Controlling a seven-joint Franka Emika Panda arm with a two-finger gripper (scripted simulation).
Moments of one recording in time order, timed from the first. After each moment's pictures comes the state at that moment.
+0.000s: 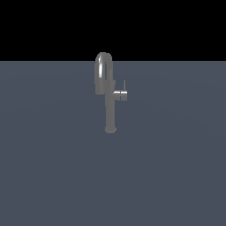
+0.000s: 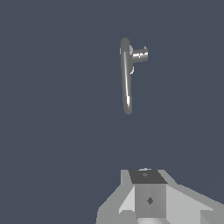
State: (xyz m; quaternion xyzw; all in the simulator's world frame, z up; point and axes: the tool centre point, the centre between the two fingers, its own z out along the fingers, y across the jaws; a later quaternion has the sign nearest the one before) arm -0.184 0.012 0.500 -0.99 0.07 0.05 0.09
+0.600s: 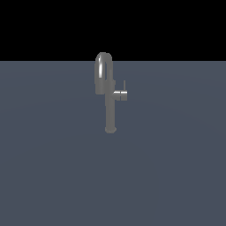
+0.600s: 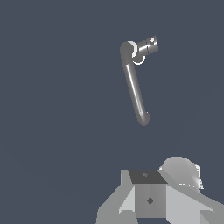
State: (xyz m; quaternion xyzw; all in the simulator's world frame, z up) arm -0.115 0.002 0.476 -0.96 0.17 0.14 0.19
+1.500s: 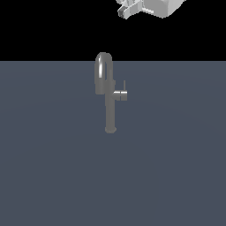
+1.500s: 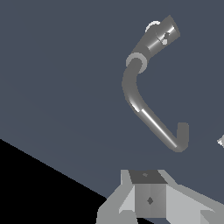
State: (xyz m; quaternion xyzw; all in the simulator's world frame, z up) arm -0.020 -0.028 0.402 -0.83 0.33 0.29 0.34
